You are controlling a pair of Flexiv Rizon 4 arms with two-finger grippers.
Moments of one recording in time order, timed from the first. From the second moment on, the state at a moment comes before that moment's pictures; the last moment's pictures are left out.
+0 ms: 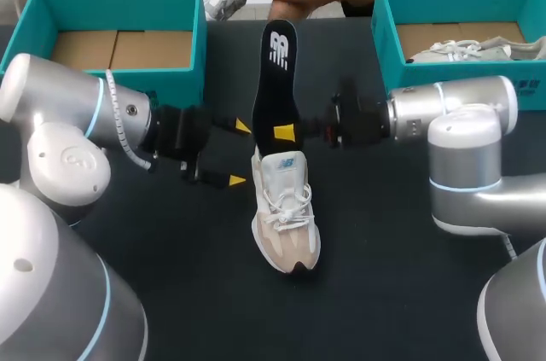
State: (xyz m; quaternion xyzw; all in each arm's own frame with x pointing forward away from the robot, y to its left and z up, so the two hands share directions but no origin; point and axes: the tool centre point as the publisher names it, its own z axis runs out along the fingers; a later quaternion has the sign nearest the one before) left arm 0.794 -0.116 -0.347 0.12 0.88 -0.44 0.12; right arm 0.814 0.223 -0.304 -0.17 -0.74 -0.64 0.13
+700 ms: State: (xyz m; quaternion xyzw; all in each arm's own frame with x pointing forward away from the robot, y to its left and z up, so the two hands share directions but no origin) left arm 0.794 -0.115 -0.347 0.12 0.88 -0.44 0.12; right arm 0.796 0.216 -0.347 -0.21 -0.75 -0.61 0.18
